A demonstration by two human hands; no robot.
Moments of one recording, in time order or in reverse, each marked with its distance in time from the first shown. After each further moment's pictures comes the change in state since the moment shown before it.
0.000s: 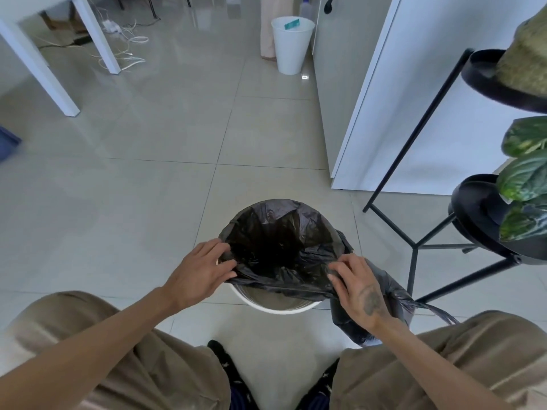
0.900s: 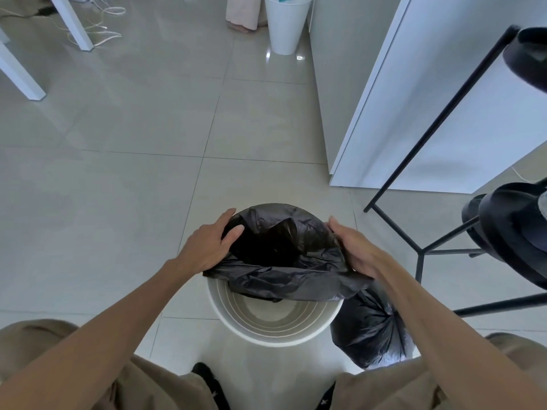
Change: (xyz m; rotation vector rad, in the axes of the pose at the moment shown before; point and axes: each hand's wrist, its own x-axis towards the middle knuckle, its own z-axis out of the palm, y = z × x) left_hand 0.106 -0.043 0.046 -0.545 -0.278 -0.644; right_hand 0.139 0.054 0.018 1.104 -0.594 0.969
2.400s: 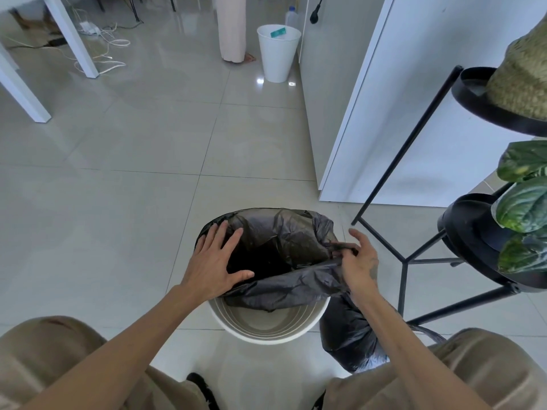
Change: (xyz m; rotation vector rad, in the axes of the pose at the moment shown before) left_hand -0.036 0.021 0.016 0.347 0.093 0.119; right_hand -0.060 0.009 0.027 -0.007 0.816 -0.263
